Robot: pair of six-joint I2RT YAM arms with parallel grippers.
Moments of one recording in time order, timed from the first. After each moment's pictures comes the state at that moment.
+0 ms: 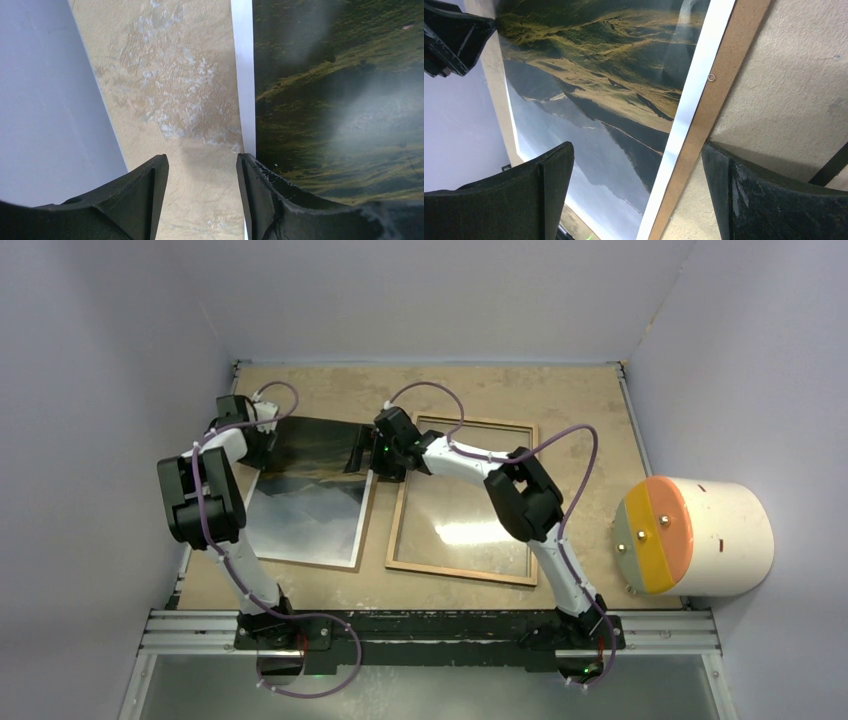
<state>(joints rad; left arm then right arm) 0.27 1.91 1.23 -0.29 -0.06 0.57 0.80 2.30 1.77 -0.26 -0.18 0.91</state>
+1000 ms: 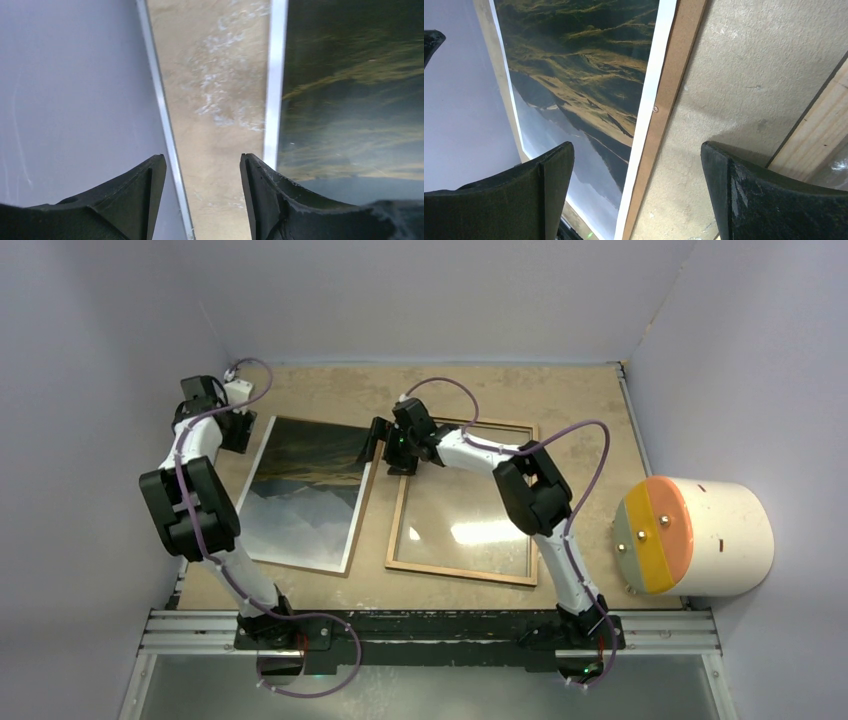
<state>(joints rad) 0.36 1.82 1.38 -0.46 0.07 0.59 0.71 2.28 1.73 -0.22 -0.27 0.90</state>
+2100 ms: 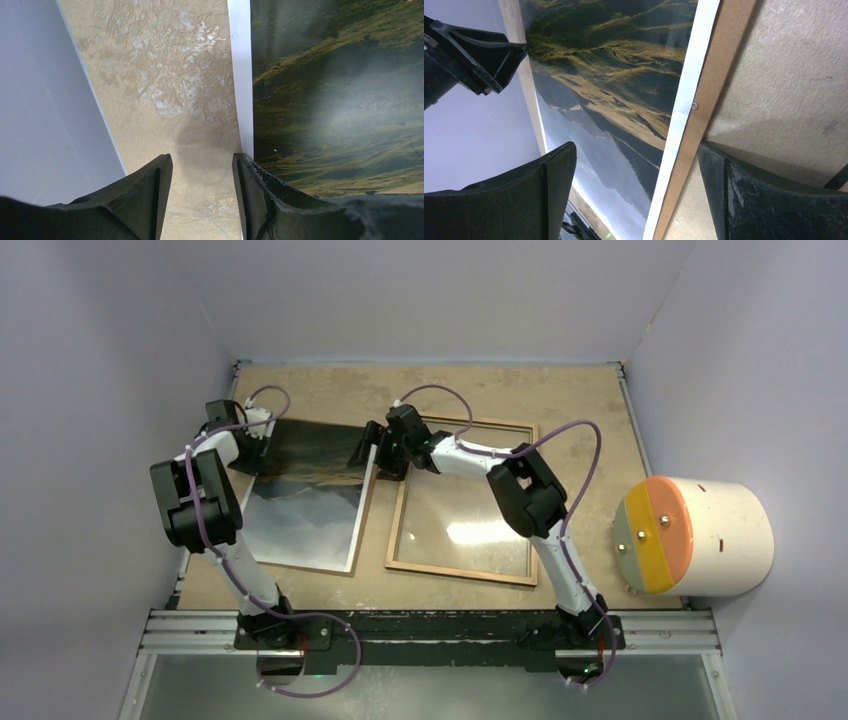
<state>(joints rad) 0.32 1.88 1.20 -0.35 0.01 0.58 0.75 2.30 1.71 -0.13 -0.28 0.99</state>
